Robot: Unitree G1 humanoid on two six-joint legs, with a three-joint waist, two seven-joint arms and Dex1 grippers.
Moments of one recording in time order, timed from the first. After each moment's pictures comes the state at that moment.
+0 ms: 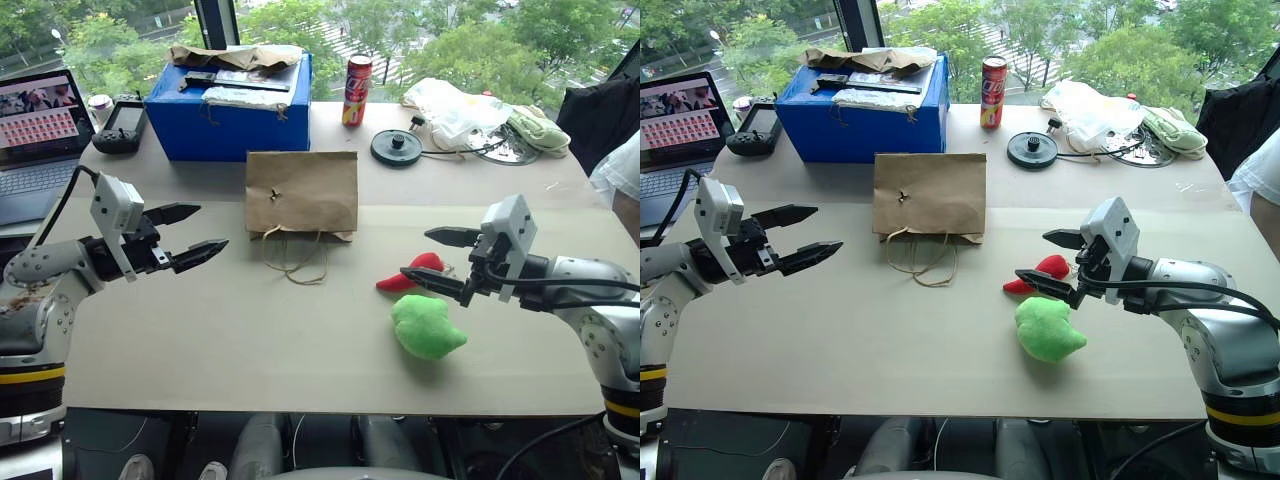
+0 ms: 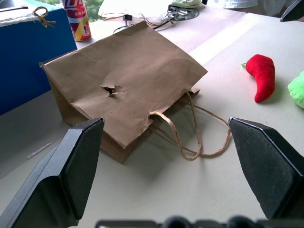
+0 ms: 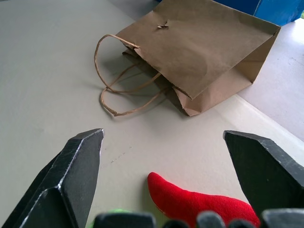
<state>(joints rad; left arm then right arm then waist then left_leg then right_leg) -0.30 0.82 0.27 -0.09 -0.57 0.46 -1.01 -0.25 -0.80 -0.15 -0.42 0.56 0.67 0.83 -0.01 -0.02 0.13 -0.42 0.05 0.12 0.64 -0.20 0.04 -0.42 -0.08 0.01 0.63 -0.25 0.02</state>
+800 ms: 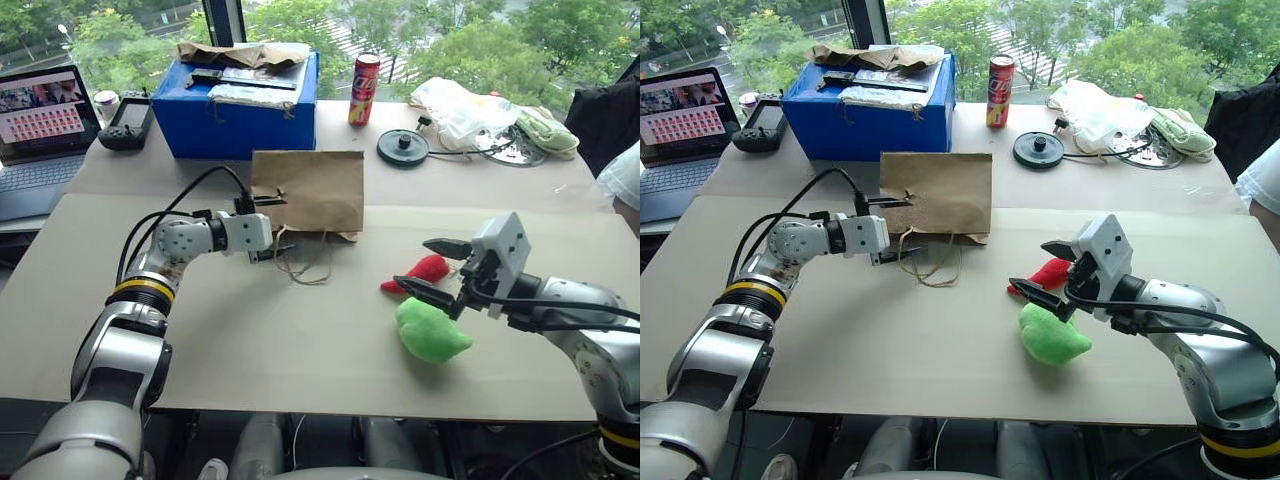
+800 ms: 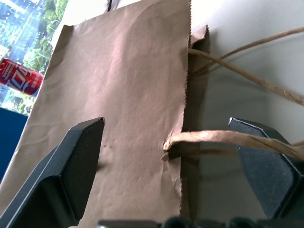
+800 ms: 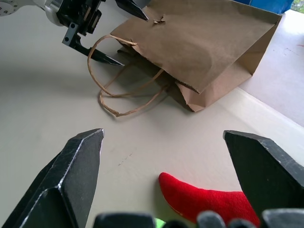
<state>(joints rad) -0.89 0.52 -0.23 1.02 0.20 -0.84 -0.86 -0.14 -0.75 -0.16 -0.60 0.60 0.76 0.66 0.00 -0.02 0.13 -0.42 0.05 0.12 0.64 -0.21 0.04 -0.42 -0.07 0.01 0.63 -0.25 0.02</state>
